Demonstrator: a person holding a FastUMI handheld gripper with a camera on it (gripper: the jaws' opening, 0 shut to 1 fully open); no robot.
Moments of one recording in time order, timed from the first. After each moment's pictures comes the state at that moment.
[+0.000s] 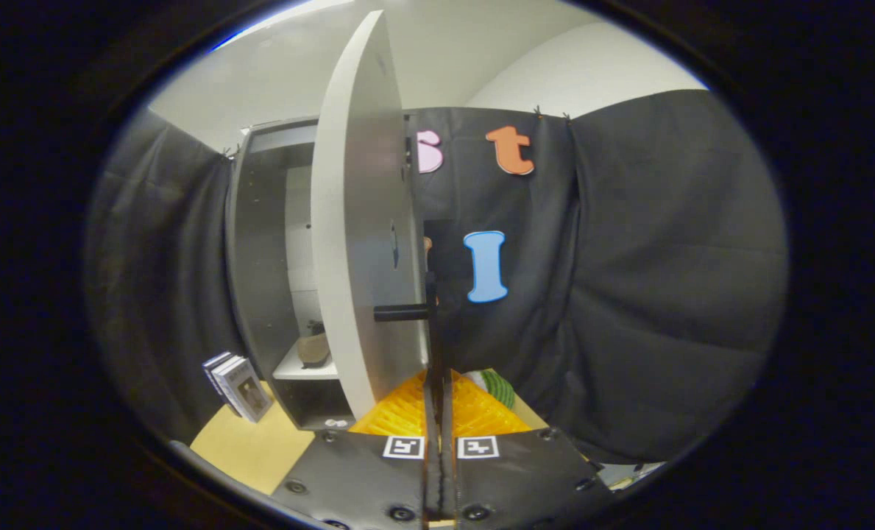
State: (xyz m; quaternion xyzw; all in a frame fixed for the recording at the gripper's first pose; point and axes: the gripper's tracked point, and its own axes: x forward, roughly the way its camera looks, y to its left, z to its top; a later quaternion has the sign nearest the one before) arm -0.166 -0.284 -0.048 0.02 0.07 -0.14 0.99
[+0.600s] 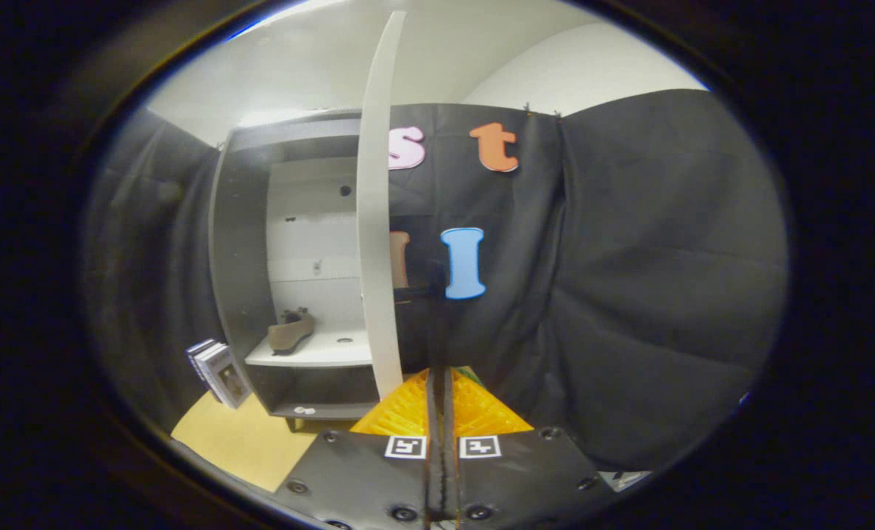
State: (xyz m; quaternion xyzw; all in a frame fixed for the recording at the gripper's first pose) arm -0.191 -0.351 -0.051 0.02 0.08 -0.14 0.99
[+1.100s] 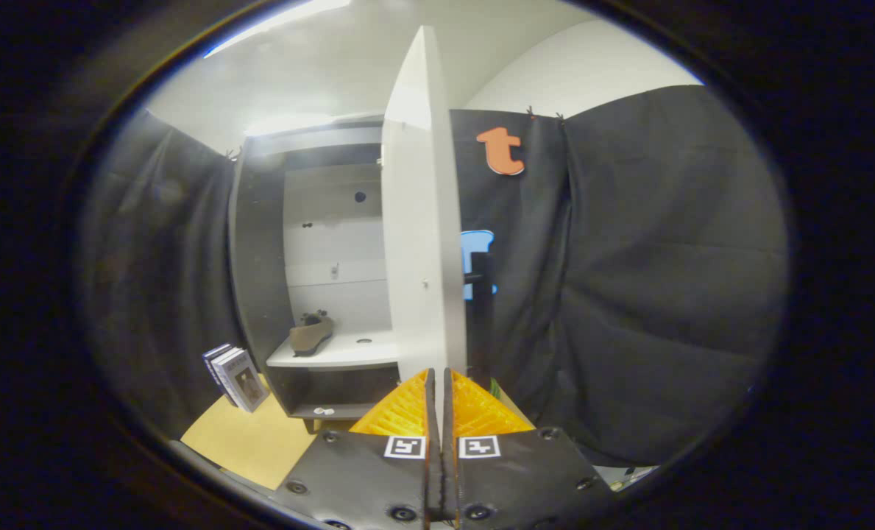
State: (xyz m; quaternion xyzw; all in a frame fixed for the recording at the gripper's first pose) arm -0.204 -0.287 -0.063 0.02 0.07 -0.10 0.99
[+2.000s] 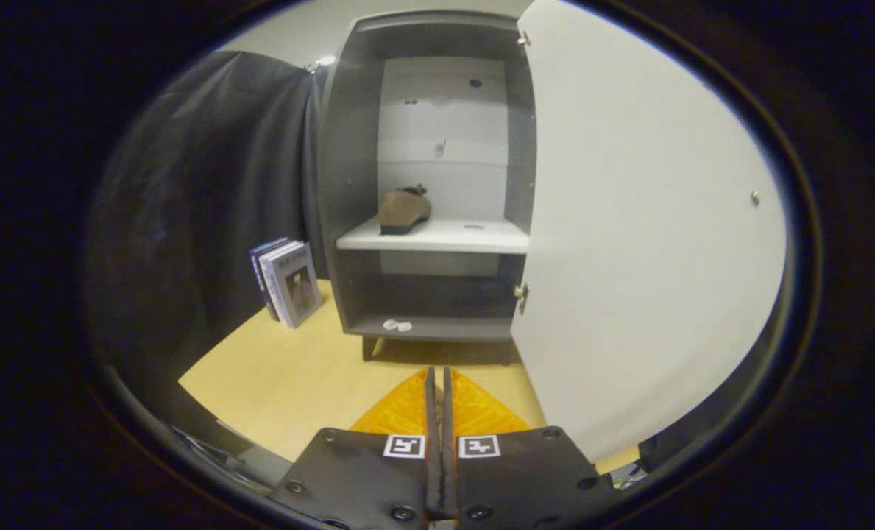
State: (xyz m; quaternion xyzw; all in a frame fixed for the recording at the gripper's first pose) arm -0.132 -0.125 -0.290 -0.03 0.25 0.04 0.97
